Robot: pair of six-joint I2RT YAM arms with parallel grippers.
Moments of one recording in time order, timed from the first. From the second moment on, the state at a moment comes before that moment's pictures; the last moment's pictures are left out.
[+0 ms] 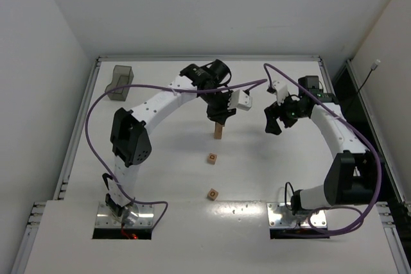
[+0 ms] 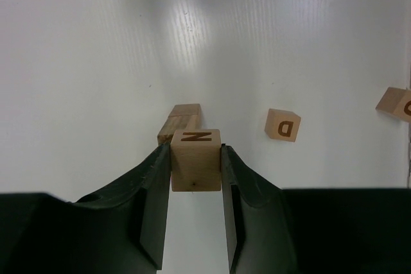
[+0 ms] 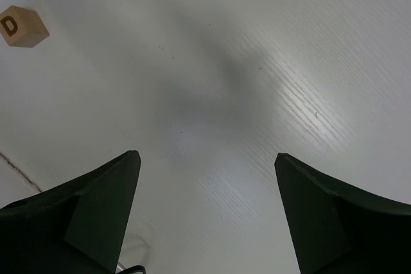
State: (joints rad) left arm -0.71 2.03 2.00 -1.12 0.51 0.88; right arm -0.02 1.42 1.06 -0.77 -0.51 -0.61
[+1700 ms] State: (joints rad) left arm -0.68 2.08 2.03 -1.12 0.51 0.88; right arm -0.05 1.45 1.08 -0.77 -0.51 -0.58
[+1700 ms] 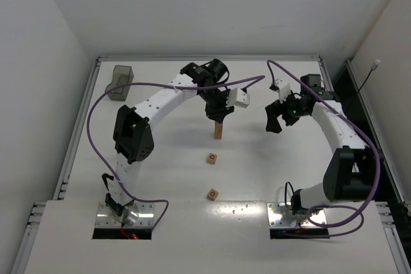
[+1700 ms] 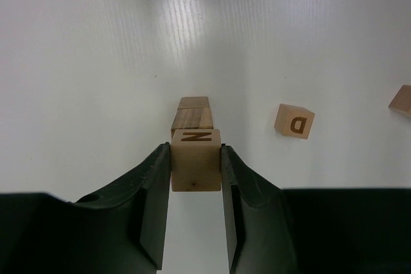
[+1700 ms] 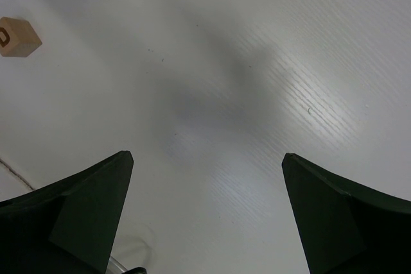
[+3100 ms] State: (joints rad) left arm -0.63 1.79 1.75 -0.85 0.52 0.59; right arm -0.05 1.46 1.09 -0.77 -0.53 -0.58
